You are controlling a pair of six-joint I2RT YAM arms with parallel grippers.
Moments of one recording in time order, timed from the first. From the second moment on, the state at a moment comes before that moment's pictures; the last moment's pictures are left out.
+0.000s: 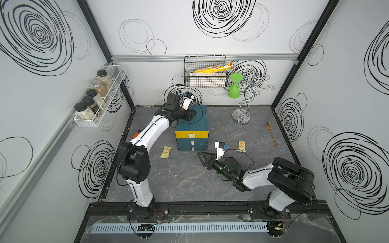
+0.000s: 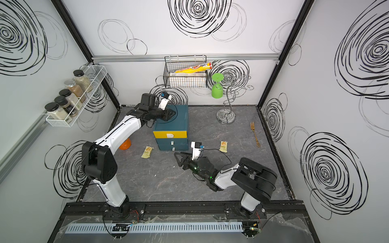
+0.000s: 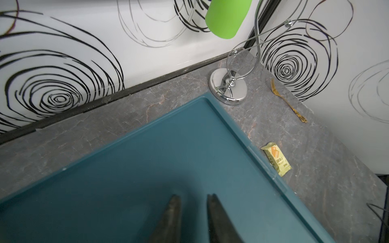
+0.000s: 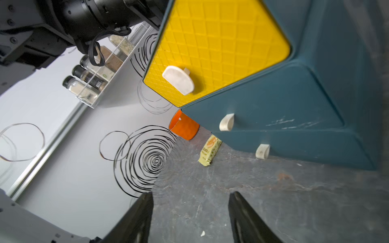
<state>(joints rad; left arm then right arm) -0.27 1.81 1.60 -0.43 0.43 -0.02 1.02 1.67 0.40 1.25 0.09 1.00</state>
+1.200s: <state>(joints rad) -0.24 1.79 1.62 -0.56 0.46 -0.10 0.97 2.12 0.68 1.54 0.17 1.61</state>
